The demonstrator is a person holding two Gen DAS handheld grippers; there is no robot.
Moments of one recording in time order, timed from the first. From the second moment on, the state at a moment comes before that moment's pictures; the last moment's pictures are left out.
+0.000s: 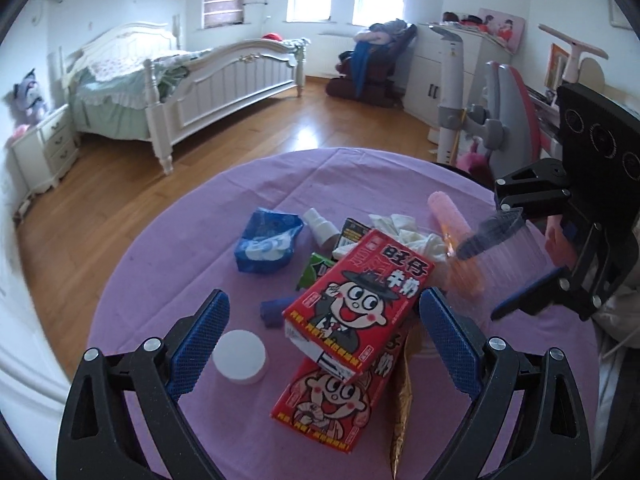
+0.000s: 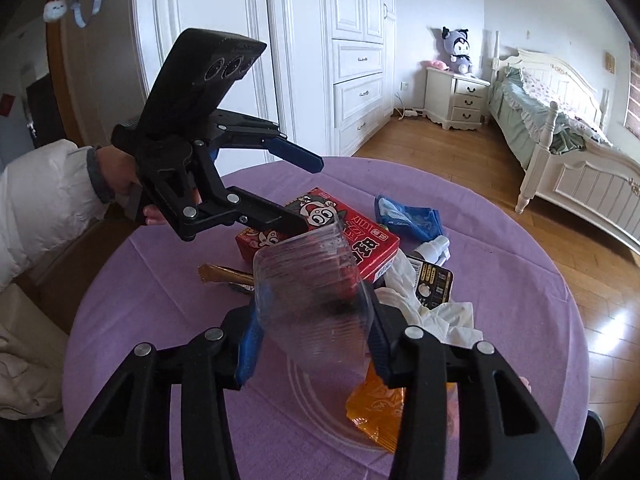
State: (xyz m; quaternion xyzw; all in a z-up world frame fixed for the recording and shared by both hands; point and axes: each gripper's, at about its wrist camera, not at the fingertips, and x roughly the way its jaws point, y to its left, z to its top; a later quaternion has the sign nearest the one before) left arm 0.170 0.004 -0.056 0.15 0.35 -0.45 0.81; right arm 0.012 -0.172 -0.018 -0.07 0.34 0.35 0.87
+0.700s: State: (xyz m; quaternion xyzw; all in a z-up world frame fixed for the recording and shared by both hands) left arm 0.114 -0.042 -0.049 0.16 0.34 -0.36 0.85; right arm -0.008 -0.283 0.007 0.24 0.28 0.32 0.87
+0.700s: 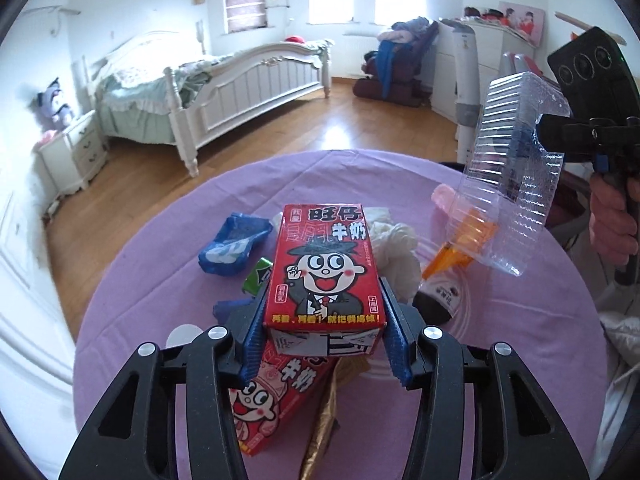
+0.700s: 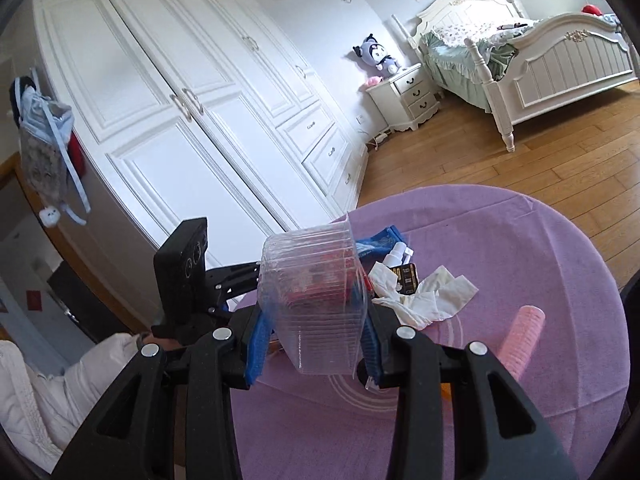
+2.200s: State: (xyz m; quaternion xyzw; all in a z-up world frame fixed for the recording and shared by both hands) left arm 0.106 -0.404 -0.085 0.03 0.39 -0.44 0.81; right arm -0.048 -0.538 -0.114 0.28 0.29 -0.06 0.91
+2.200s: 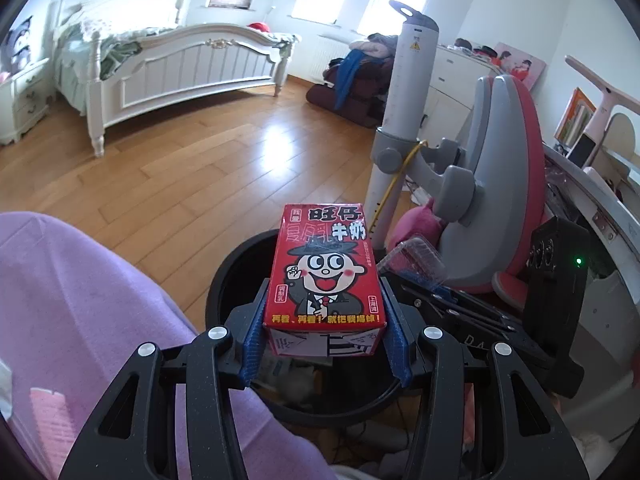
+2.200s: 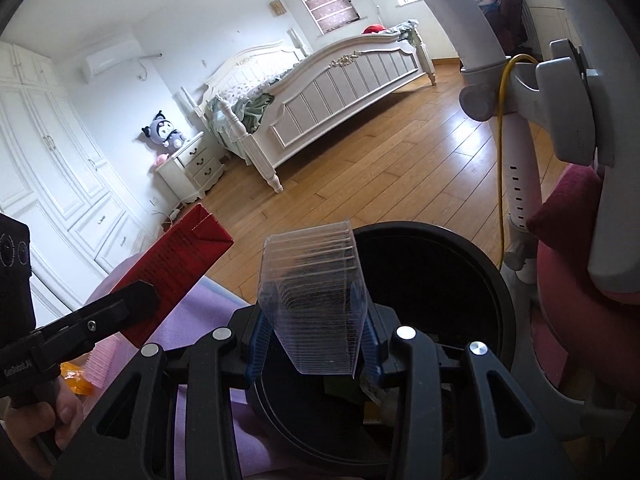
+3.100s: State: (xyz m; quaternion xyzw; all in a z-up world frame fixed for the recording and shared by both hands) left arm 0.067 -0.309 -0.011 0.07 0.31 -0.37 0.87; right arm -0.036 -0.463 -0.066 0.24 0.32 -0.01 0.92
